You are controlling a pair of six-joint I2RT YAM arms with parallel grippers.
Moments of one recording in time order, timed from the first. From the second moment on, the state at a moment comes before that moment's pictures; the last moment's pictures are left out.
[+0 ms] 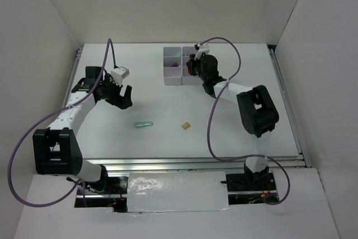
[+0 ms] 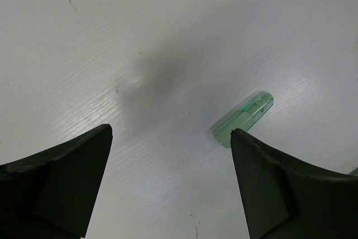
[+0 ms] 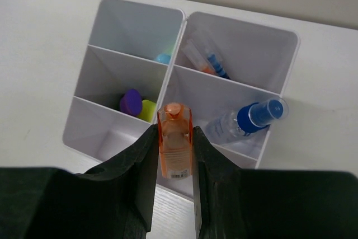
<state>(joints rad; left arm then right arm) 0.03 1.43 1.05 -0.54 0.48 0.37 0.42 1.96 1.26 0.54 0.02 0.13</state>
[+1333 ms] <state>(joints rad) -0.43 1.80 1.30 -0.86 0.22 0.68 0.25 1.54 1.24 0.31 0.02 0.21</state>
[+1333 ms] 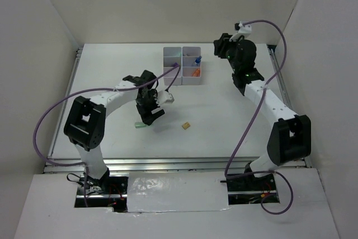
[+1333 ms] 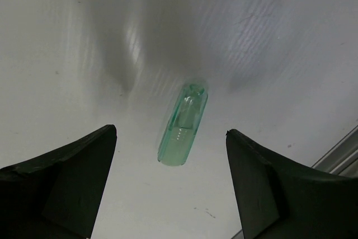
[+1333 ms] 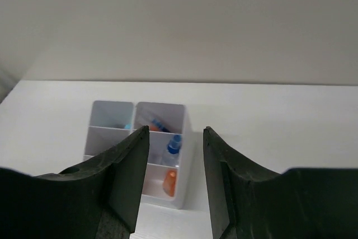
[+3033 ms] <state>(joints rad) -0.41 1.96 1.64 0.10 0.59 0.23 -0.03 1.32 1.08 0.05 -0.04 0.10</state>
